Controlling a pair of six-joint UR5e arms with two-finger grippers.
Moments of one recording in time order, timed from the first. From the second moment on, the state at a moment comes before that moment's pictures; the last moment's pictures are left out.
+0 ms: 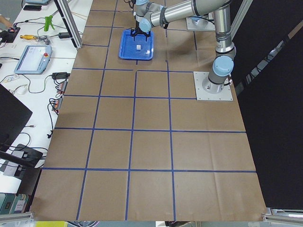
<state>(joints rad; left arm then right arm) -1.98 -1.95 -1.68 -1.01 1.63 0.98 1.01 -1.03 1.72 -1.98 -1.08 -2.25</state>
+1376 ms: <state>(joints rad) -1.68 -1.53 -1.57 -1.62 1.64 0.12 1.36 -1.19 1.71 -2.02 -0.96 -1.85</state>
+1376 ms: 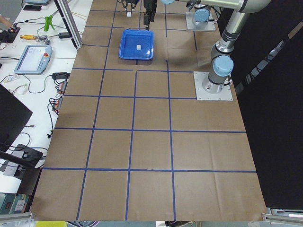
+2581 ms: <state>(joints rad) -1.63 -1.50 -1.56 -1.63 1.64 0.07 1.62 -1.12 2.04 -2.80 -0.97 -1.29</state>
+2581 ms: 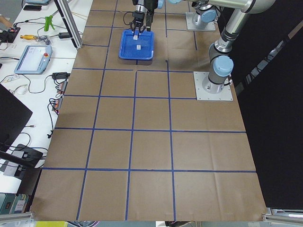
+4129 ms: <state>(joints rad) -1.63 -1.50 -1.53 -1.61 1.64 0.07 1.68 -1.05 2.05 -2.84 -0.98 -1.28</state>
